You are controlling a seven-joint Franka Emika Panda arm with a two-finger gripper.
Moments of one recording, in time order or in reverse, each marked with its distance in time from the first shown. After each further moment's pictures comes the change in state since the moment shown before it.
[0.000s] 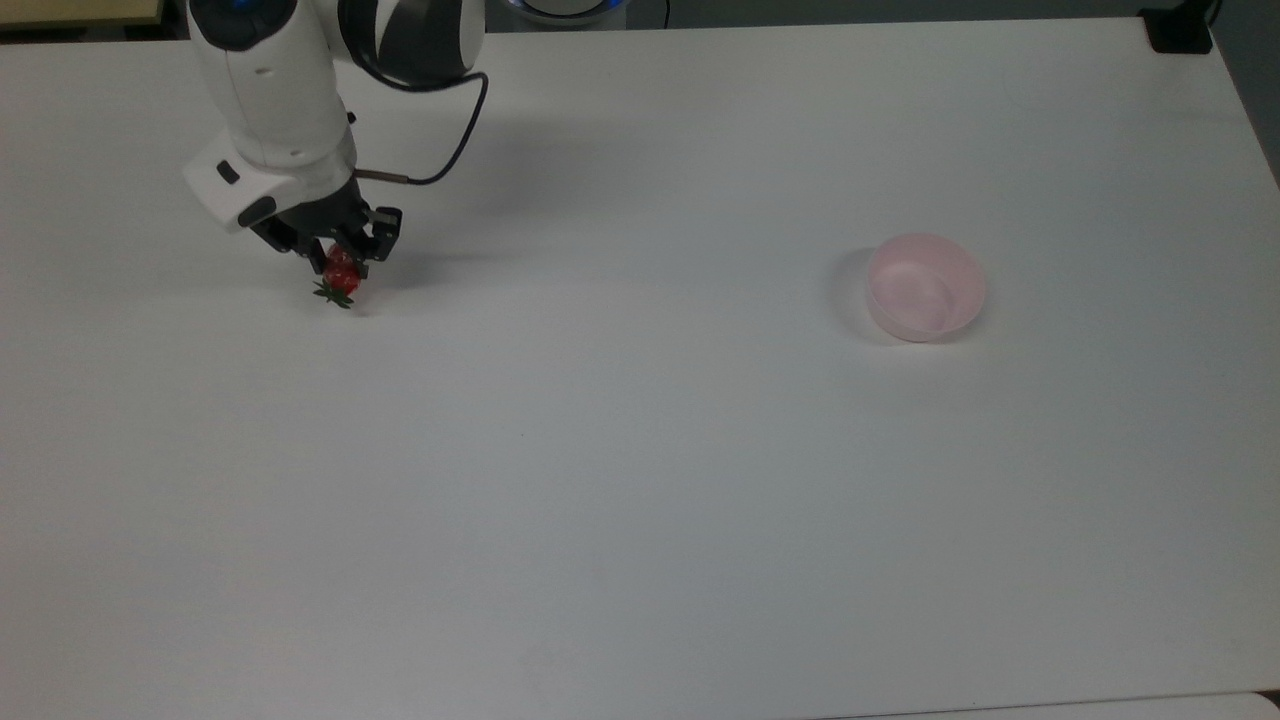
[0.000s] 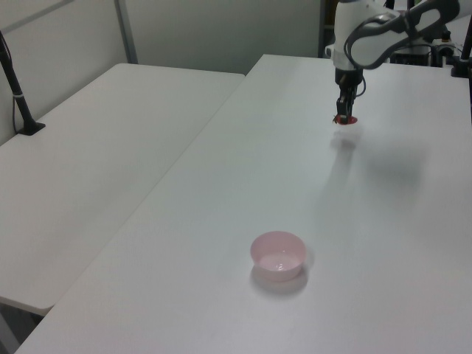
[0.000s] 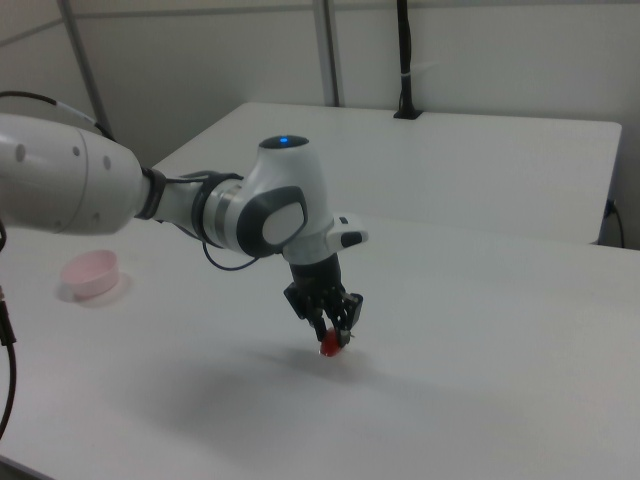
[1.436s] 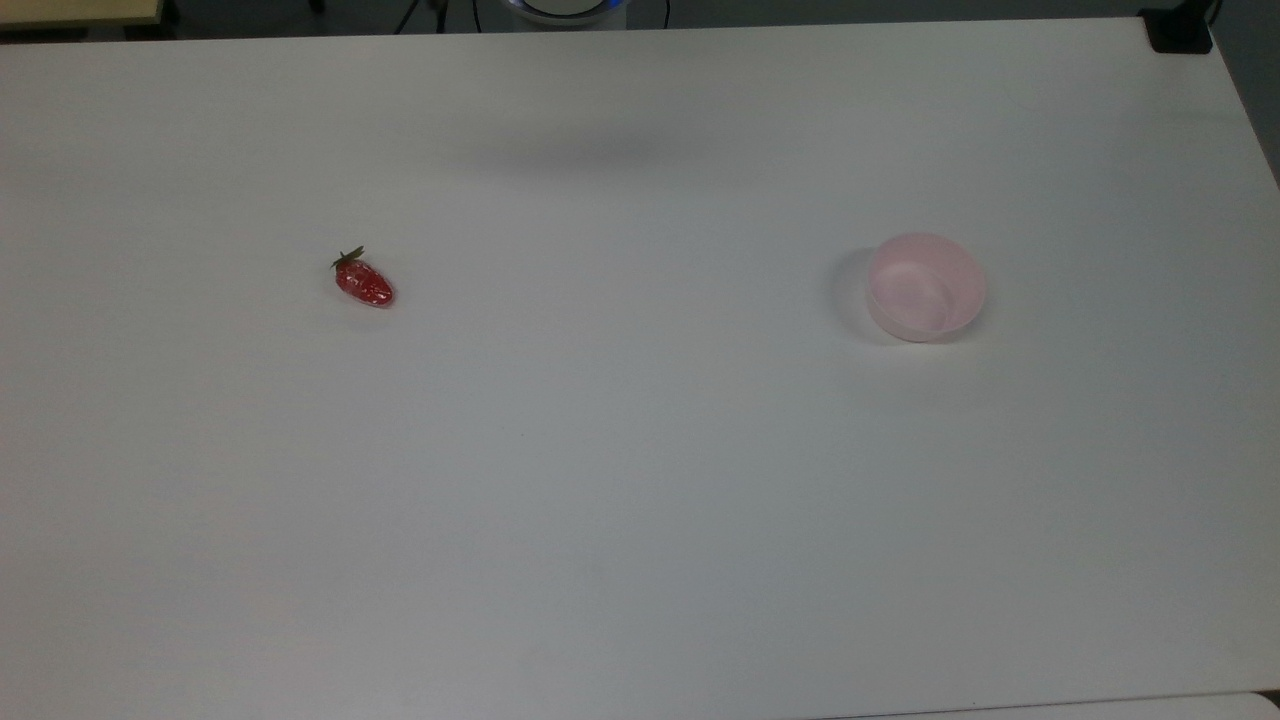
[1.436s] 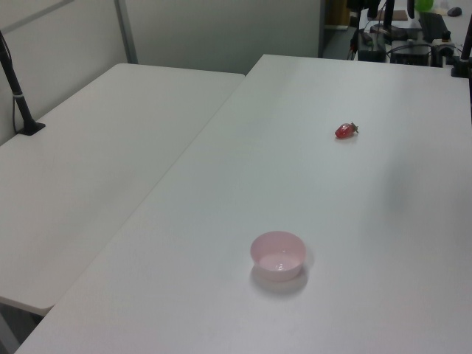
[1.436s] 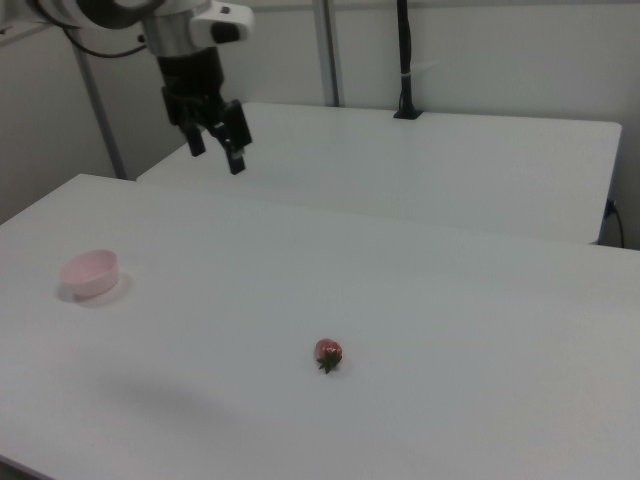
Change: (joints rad) arm 0.097 -0.323 0.042 0.387 0.117 -0.656 0.317
